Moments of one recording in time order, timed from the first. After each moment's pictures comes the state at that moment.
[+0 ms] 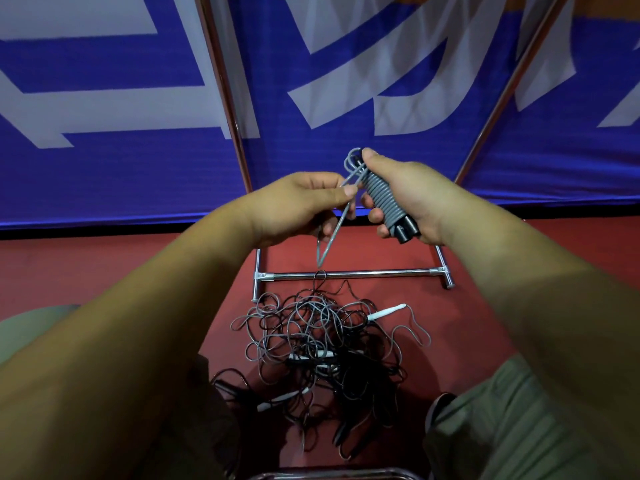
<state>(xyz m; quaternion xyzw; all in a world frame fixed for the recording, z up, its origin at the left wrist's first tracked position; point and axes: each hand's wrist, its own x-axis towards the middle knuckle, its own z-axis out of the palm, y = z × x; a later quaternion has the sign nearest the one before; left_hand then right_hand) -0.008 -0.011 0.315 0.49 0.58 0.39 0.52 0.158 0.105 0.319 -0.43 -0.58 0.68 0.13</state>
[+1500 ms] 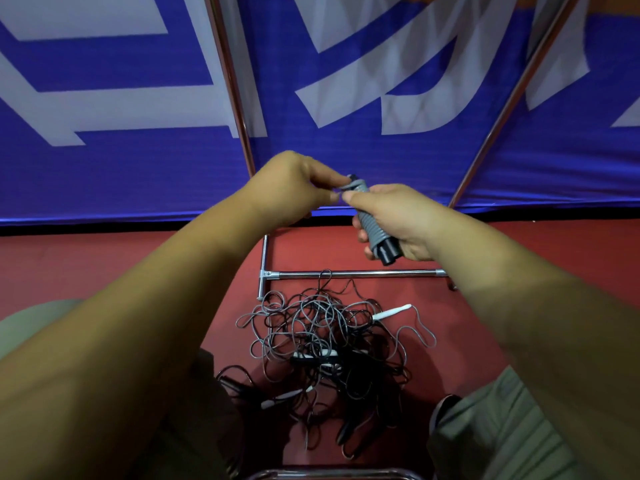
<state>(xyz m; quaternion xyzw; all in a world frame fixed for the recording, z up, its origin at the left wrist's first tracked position) -0.026 -0.008 0.321 0.58 0.74 0.28 0.20 0.147 0.085 0.292 -0.43 -0.59 0.68 0.08</state>
